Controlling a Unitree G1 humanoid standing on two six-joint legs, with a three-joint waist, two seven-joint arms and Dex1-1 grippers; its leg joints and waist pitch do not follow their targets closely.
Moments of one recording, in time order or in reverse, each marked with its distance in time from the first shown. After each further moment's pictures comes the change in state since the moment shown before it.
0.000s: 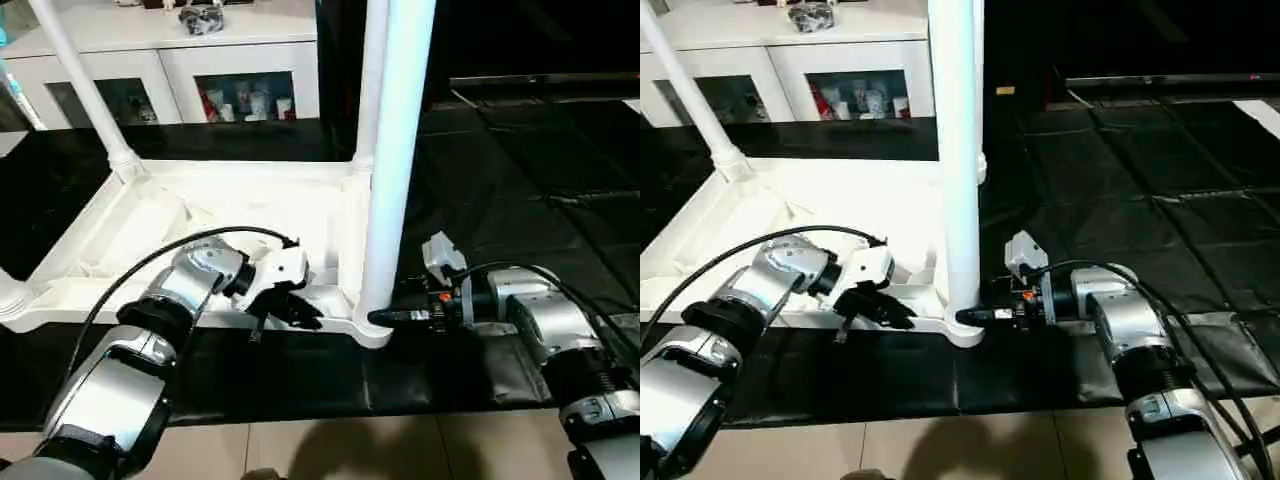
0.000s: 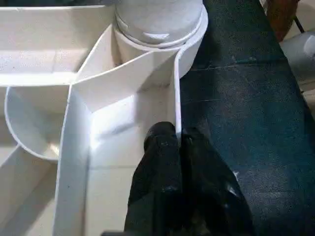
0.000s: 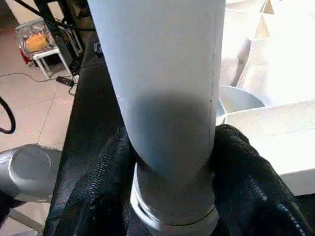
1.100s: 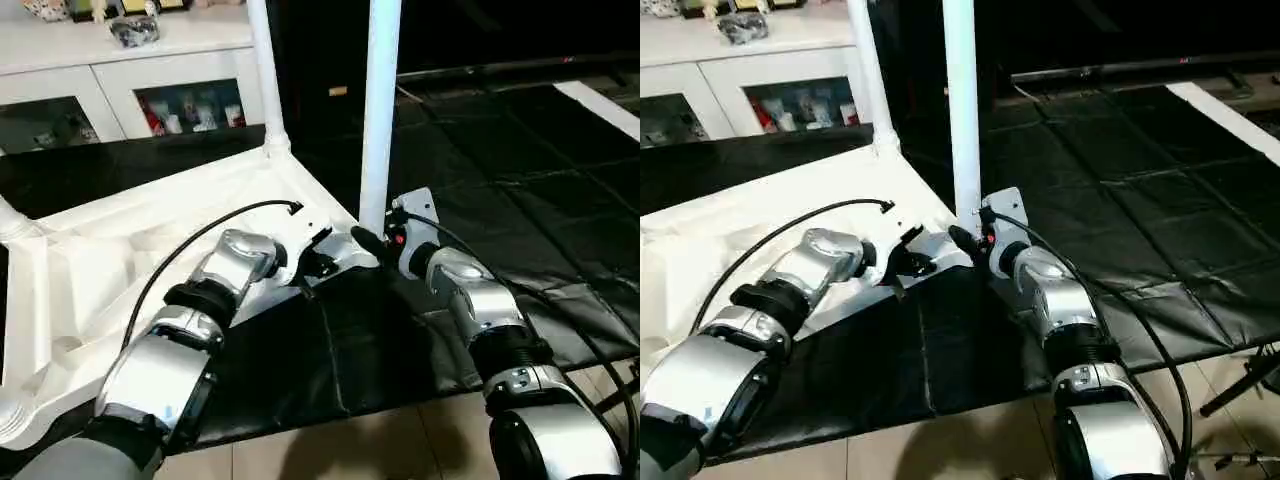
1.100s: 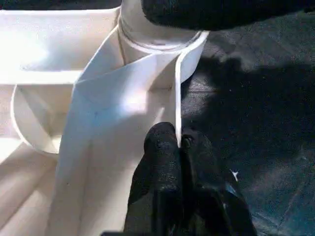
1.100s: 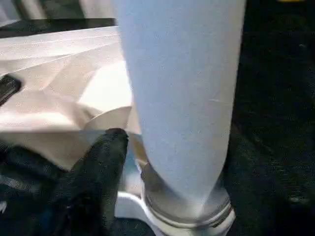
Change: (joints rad) left arm -0.100 -0.160 0.140 0.097 0.001 0.332 0.526; right arm -0.124 0.290 -0.174 0.157 -0.123 0.008 -0.798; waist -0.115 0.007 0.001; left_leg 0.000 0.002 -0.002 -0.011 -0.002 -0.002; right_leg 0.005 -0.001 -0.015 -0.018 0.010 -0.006
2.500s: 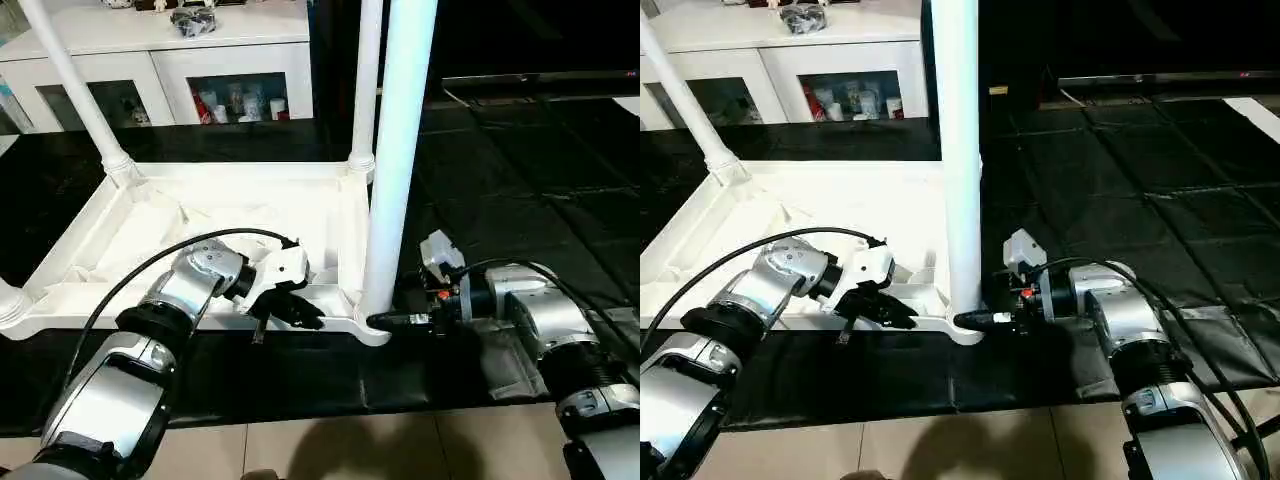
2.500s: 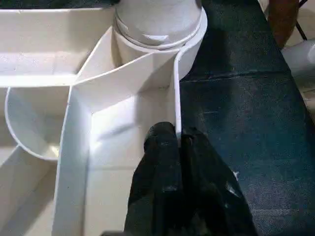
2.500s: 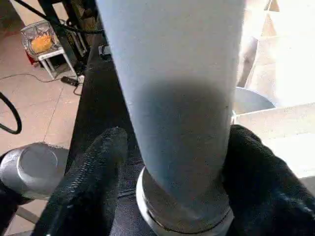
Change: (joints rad) left arm 0.130 0.168 -0.135 -0.151 -0.011 -0.300 -0.521; right arm 0.084 -0.282 0.183 -0.098 0.114 -0.018 0.836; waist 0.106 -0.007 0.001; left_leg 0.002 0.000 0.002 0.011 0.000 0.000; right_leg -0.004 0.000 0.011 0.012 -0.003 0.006
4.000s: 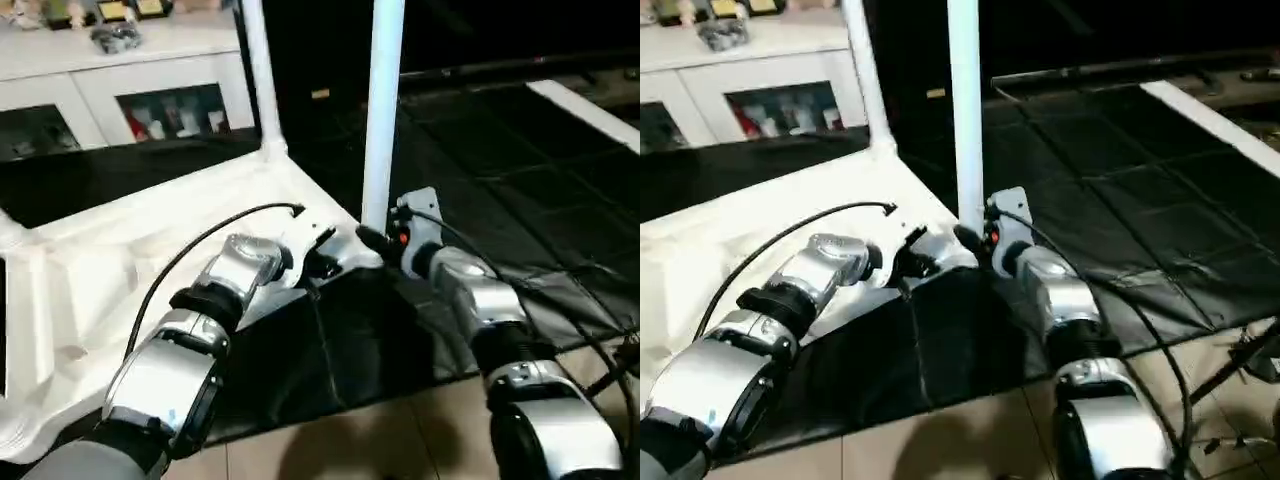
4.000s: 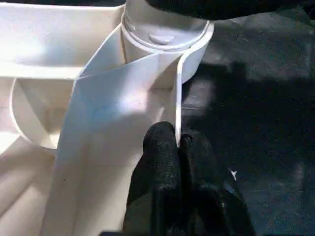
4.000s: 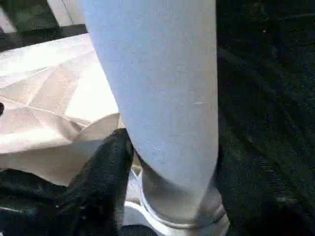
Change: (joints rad) left arm -0.141 -0.217 0.165 0.161 -0.008 0.388 0.617; right arm -0.133 0.309 -0.226 0.155 -0.083 0.079 -0.932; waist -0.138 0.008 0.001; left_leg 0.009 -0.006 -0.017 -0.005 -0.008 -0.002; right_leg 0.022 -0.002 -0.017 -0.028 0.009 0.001
